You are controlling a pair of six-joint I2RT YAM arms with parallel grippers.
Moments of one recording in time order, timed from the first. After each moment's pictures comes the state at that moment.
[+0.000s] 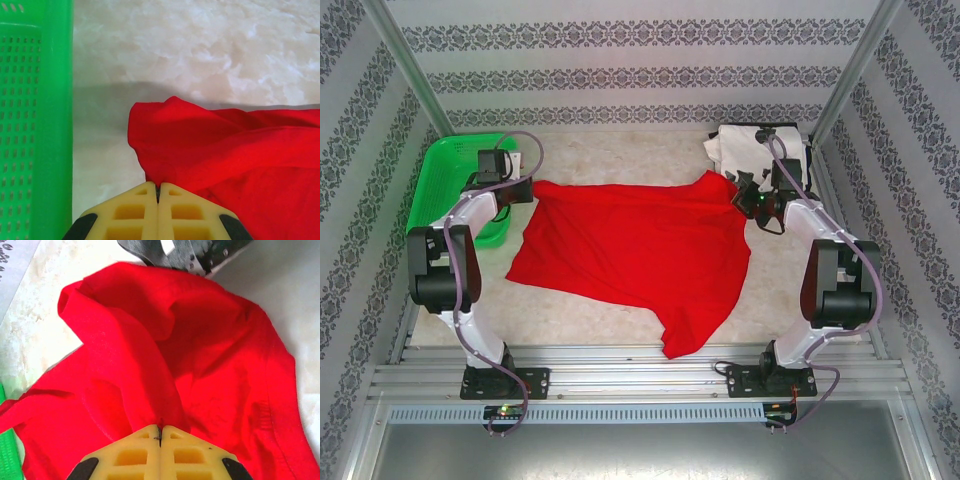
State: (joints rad) left arm 0.11 1.81 1.25 -0.25 0.18 -0.02; right arm -0.08 1.67 1.10 -0.36 -0.44 0.66
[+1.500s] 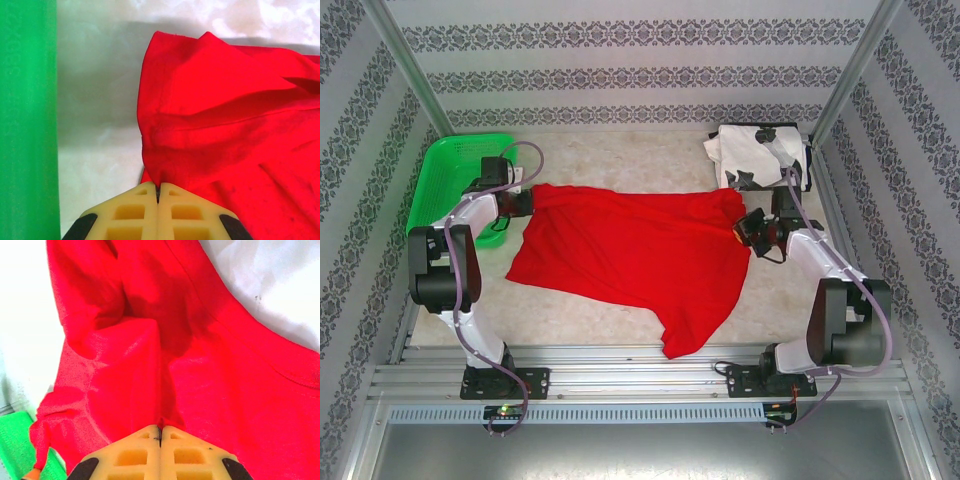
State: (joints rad) left arm 0.11 1.81 1.24 -0.42 0.16 -0.03; right arm -0.07 1.43 0.86 -0.42 -0.41 1.01
